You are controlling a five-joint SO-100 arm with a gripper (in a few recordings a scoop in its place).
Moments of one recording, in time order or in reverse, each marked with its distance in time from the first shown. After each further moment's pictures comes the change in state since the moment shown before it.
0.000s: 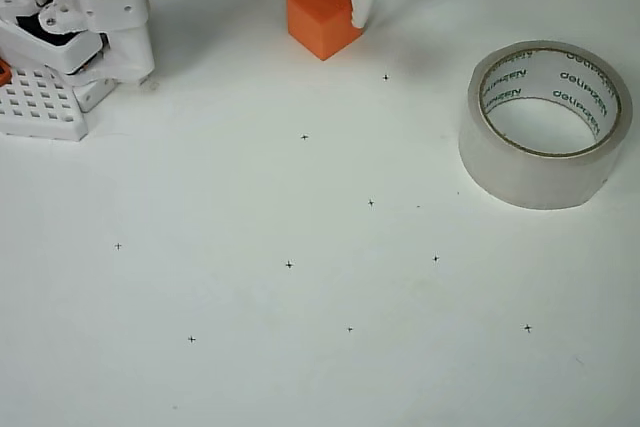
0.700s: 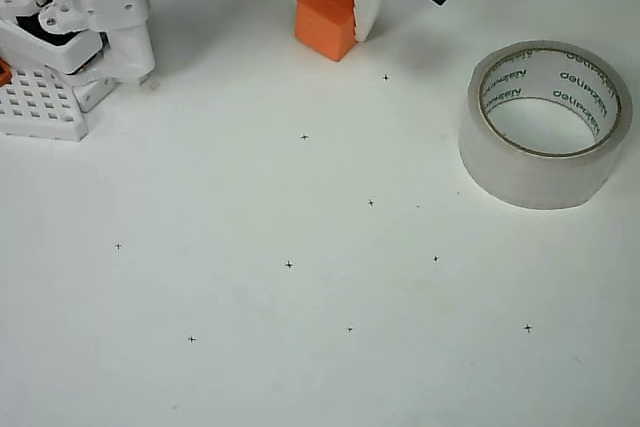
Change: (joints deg) arm -1.3 -5.4 1.6 -6.8 0.2
